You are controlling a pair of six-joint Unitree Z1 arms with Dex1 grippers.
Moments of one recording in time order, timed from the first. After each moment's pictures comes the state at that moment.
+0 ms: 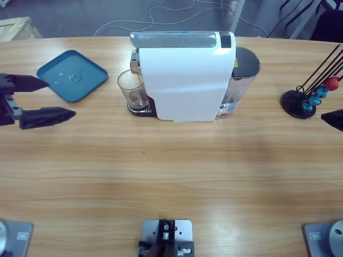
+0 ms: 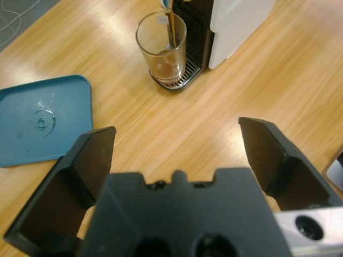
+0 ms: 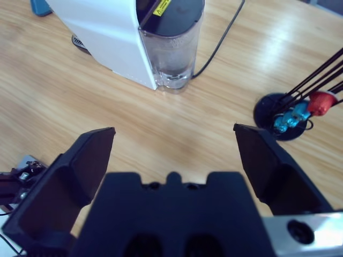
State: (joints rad) arm 0 -0.74 1.17 -0.76 0.28 -0.05 0.13; arm 1 0.73 0.97 -0.89 0.62 -0.15 0.20
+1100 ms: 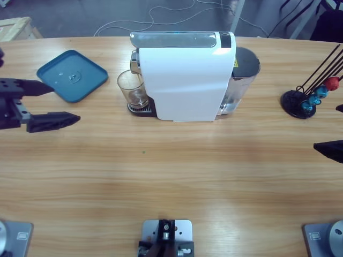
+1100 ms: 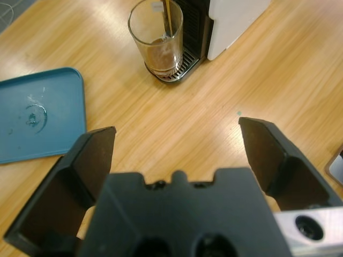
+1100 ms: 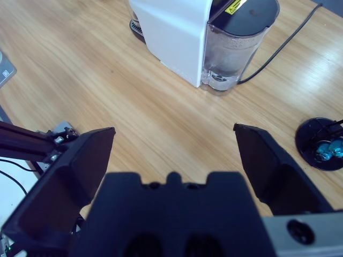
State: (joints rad) arm 0 -0.75 1.21 -0.76 0.29 -0.05 0.13; arm 1 0.65 0.93 -0.84 0.58 0.12 0.02
